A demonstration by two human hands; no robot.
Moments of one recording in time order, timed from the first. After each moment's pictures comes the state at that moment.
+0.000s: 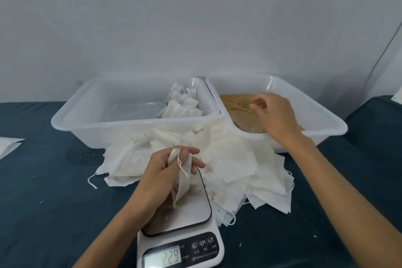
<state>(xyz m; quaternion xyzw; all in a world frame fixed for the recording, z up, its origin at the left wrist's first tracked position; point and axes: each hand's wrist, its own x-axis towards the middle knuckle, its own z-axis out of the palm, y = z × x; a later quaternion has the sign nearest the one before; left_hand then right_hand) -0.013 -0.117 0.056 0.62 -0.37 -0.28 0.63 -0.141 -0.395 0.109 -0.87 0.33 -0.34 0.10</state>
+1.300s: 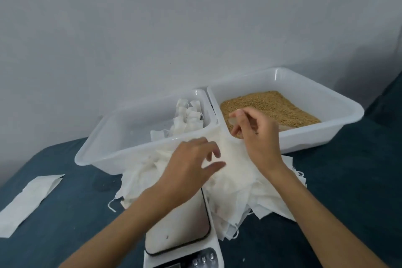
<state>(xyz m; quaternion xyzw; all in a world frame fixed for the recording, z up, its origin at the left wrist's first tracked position) -0.031 -0.179 0.106 0.74 -0.62 0.05 0.24 -0.141 -0.333 0.085 -0.69 0.16 -0.55 0.44</state>
